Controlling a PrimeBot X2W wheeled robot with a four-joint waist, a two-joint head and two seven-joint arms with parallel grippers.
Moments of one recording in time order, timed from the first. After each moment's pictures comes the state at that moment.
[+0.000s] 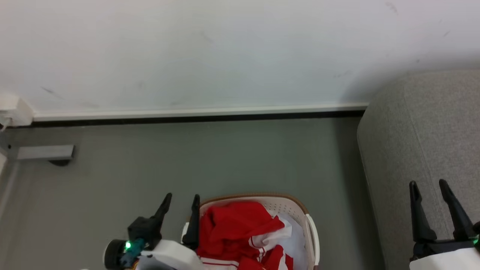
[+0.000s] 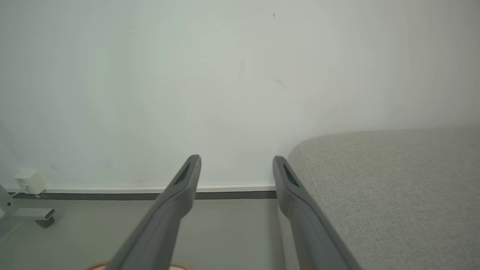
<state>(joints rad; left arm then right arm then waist) -0.19 0.05 -0.24 0.38 -0.19 0.04 -0.26 -0.08 -0.17 0.03 0.17 0.36 0.13 -0.26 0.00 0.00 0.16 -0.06</state>
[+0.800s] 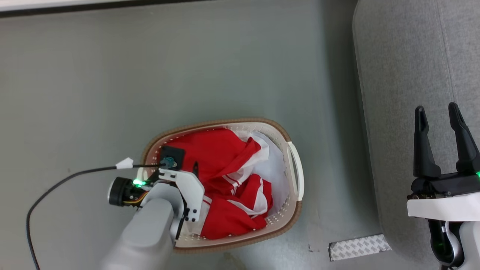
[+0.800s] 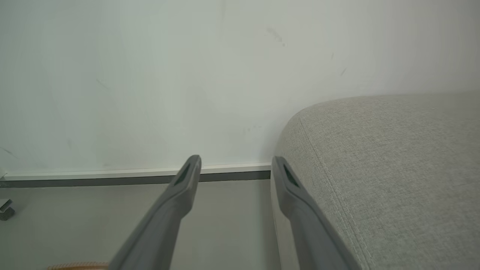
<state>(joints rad) -0.77 0.05 -0.49 1.06 -0.21 0.14 -0.06 -0.32 -0.14 0.04 0.06 0.37 0.13 -0.26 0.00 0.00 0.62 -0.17</state>
